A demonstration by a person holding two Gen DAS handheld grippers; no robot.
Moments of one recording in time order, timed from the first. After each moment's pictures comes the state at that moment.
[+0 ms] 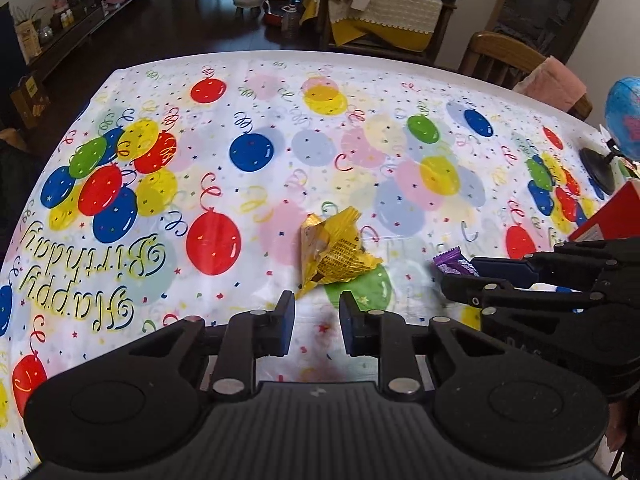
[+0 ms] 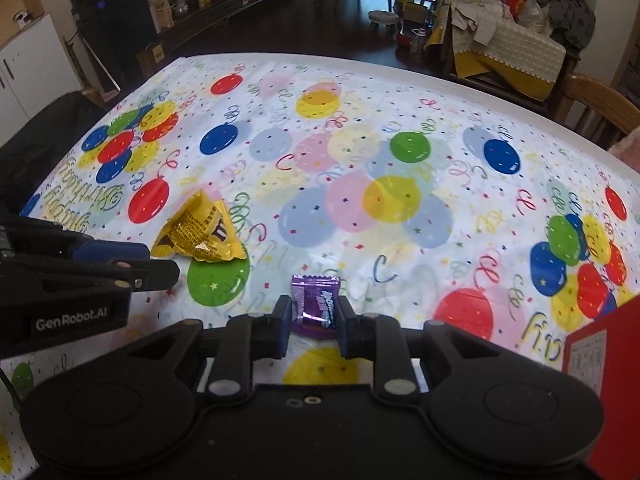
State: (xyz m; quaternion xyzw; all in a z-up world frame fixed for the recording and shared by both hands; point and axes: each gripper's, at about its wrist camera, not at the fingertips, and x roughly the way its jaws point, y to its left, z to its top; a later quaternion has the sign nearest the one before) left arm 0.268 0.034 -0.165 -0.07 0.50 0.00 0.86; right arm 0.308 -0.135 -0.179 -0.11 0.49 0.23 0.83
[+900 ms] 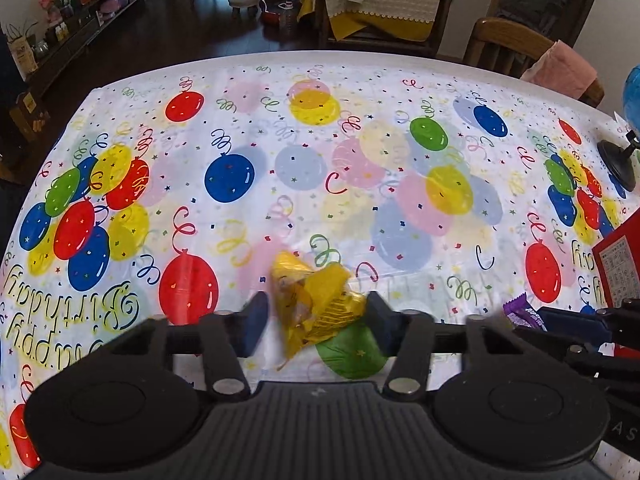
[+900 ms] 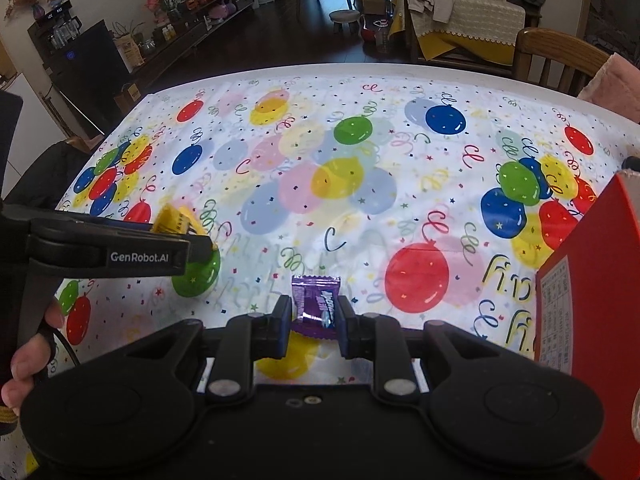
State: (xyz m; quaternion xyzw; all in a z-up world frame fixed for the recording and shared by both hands) left arm 0.308 0.020 -0.179 -0.04 0.51 0.01 0.86; right arm 0.299 -0.179 -0.172 -0.03 0.50 0.20 0.84
